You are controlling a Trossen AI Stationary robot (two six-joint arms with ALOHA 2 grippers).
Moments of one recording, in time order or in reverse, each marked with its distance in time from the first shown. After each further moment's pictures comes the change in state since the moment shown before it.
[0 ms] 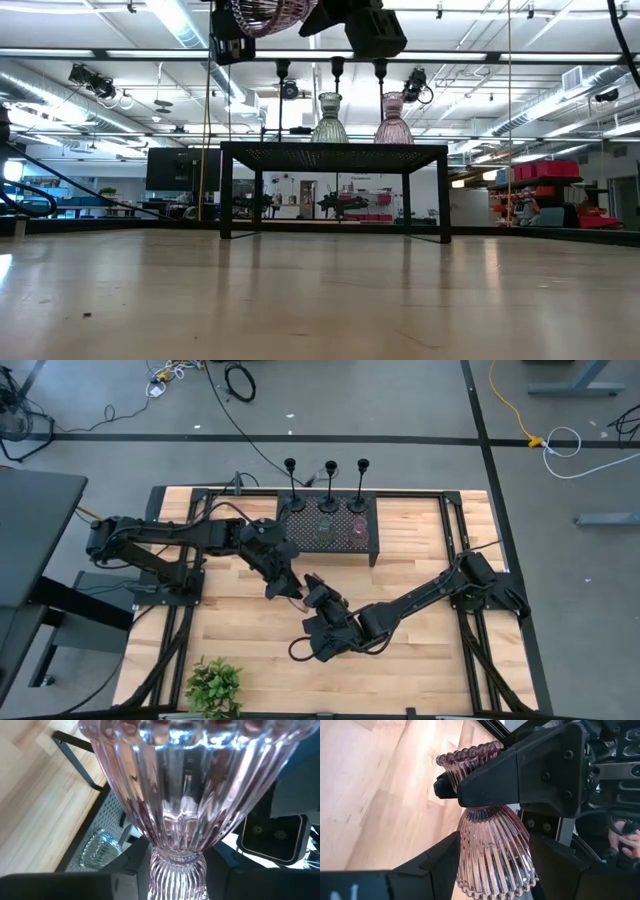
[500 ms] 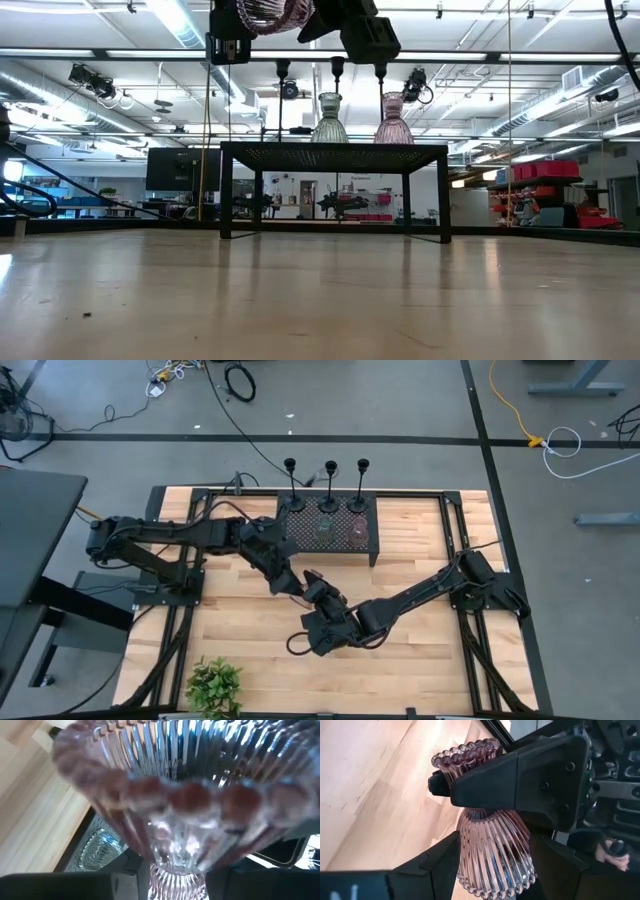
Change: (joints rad) left arm 0.002 0.000 0.000 0.010 -0.006 -0.134; right arm -0.028 0.000 0.000 0.000 -0.012 0.003
